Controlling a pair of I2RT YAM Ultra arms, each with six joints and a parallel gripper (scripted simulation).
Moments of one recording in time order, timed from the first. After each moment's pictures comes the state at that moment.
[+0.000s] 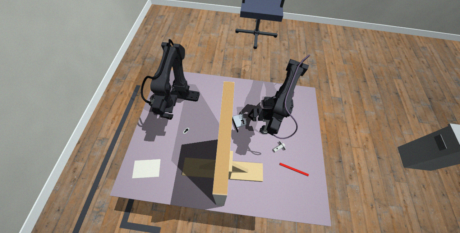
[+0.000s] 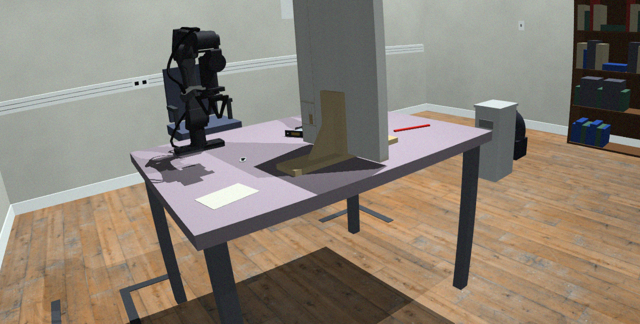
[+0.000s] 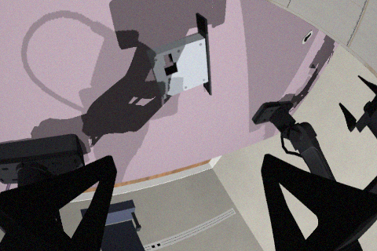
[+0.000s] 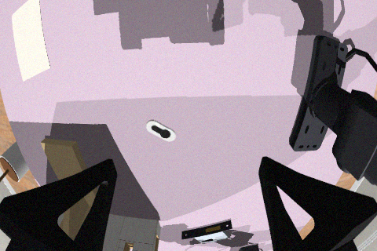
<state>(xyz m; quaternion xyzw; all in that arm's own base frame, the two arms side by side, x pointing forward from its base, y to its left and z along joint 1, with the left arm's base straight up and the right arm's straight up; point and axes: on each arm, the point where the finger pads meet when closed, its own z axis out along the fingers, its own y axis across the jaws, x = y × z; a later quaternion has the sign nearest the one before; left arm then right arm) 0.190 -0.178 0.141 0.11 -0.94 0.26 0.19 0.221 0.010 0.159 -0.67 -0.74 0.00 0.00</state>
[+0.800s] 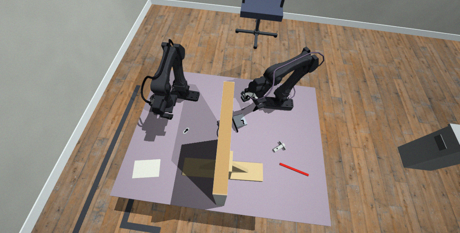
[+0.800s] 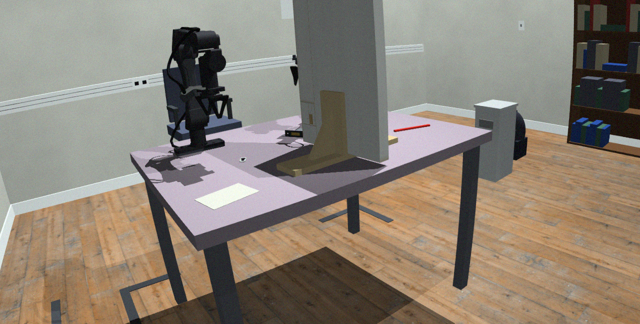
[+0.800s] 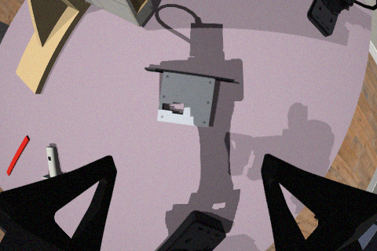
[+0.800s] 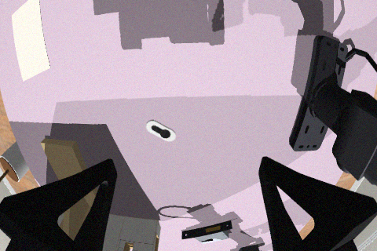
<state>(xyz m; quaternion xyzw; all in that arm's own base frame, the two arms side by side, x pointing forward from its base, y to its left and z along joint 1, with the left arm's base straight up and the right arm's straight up) 0.130 -0.216 0.169 -0.46 -0.87 0.12 -0.15 0.221 0.010 0.159 -0.67 -0.74 0.00 0.00</state>
